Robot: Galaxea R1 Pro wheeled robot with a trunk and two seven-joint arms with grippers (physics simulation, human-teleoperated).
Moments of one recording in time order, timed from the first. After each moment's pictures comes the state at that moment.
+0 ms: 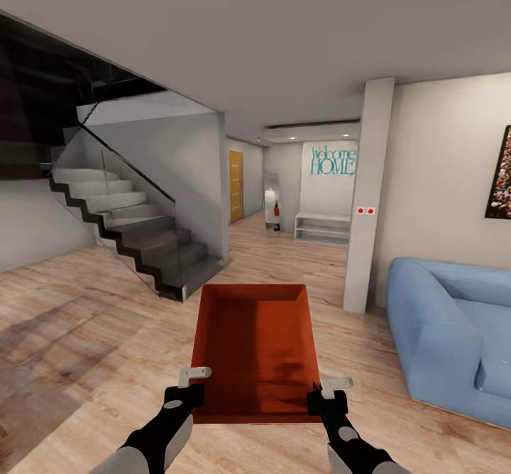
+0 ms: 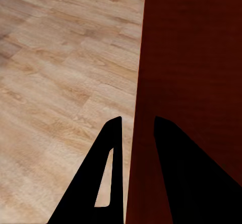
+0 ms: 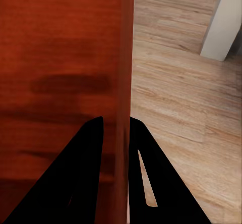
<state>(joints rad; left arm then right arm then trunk) -0.57 -0.10 -0.14 -0.33 0.15 0.01 0.26 -0.57 0.09 0.08 -0.15 0.03 -0.38 -0.14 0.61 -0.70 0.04</state>
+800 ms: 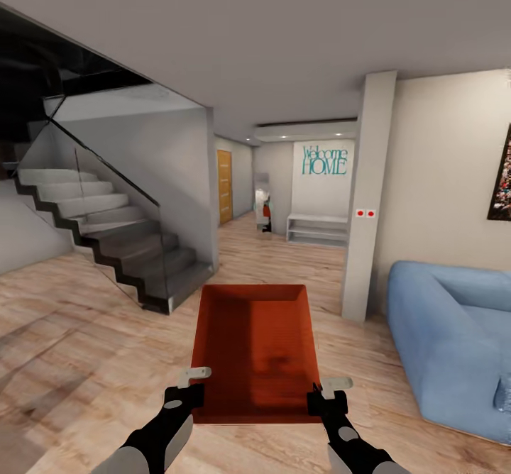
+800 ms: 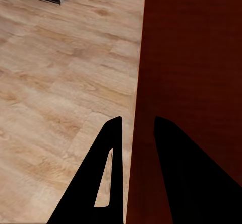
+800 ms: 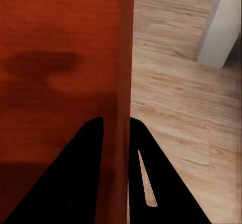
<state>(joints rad) -0.57 -0.10 -0.14 -0.33 0.15 0.01 0.26 -0.57 0.09 0.08 -0.15 0.03 -0.37 -0.14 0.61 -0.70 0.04</state>
